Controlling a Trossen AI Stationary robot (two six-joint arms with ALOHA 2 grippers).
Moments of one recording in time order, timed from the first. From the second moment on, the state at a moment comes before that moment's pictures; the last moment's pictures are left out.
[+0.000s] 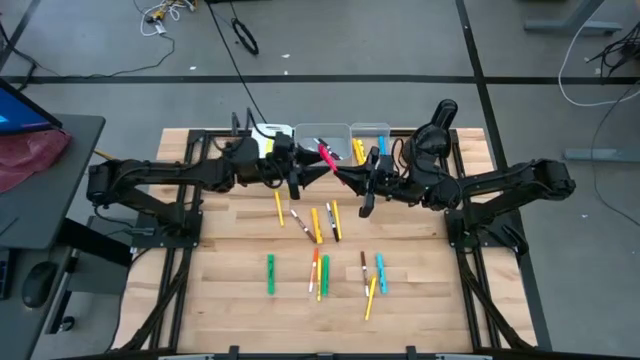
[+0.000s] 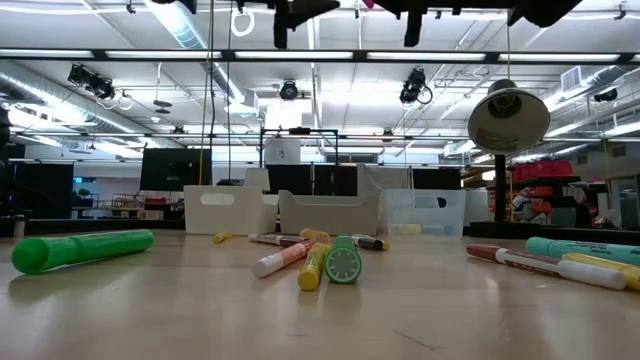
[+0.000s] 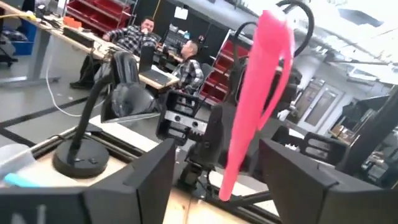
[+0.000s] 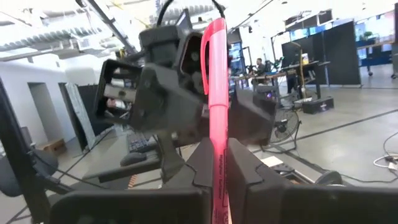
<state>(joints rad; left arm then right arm) 0.14 1.37 1.01 0.45 0.00 -0.46 0.01 1.29 0.77 0.71 0.21 0.17</state>
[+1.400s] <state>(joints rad) 0.63 1.25 1.01 -0.32 -0.06 -0.38 0.00 1.29 0.78 0.58 0.25 0.29</state>
